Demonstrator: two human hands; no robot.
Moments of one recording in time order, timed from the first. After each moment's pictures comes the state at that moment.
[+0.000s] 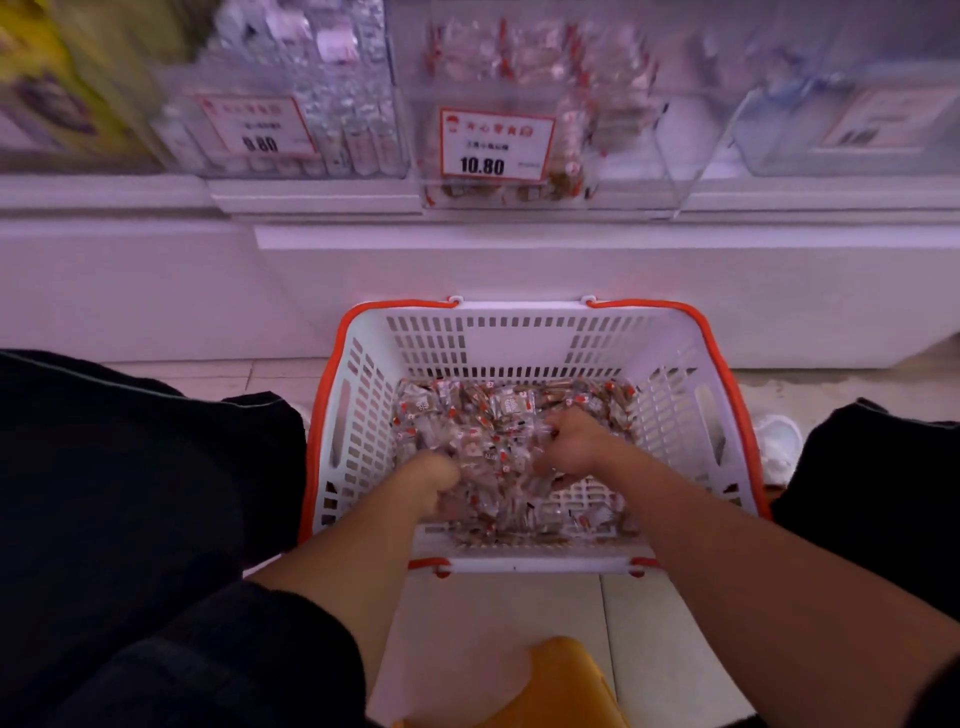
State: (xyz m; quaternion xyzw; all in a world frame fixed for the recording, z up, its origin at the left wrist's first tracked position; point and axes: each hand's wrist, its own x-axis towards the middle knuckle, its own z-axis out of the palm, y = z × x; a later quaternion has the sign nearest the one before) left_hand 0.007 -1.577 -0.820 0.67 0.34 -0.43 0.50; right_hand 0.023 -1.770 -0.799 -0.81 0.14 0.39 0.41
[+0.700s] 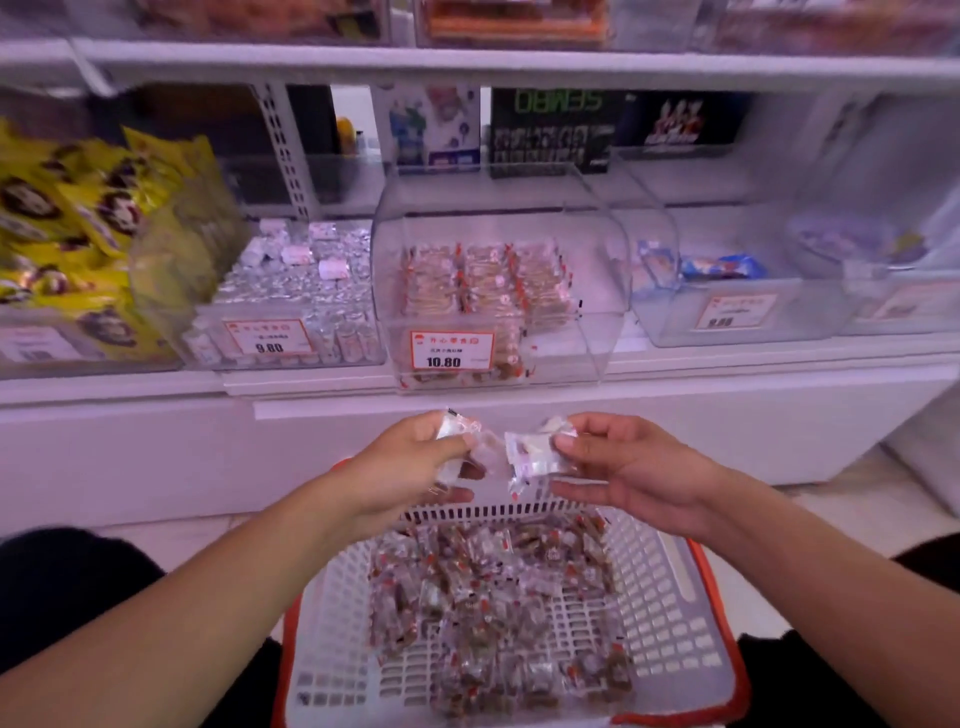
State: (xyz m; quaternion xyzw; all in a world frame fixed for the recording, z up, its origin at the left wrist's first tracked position) left_hand 0.065 -1.583 -0.604 0.70 -0.02 -0.29 0.66; right_hand 0.033 -1.827 -0.602 -0.59 0.05 0.24 0.77
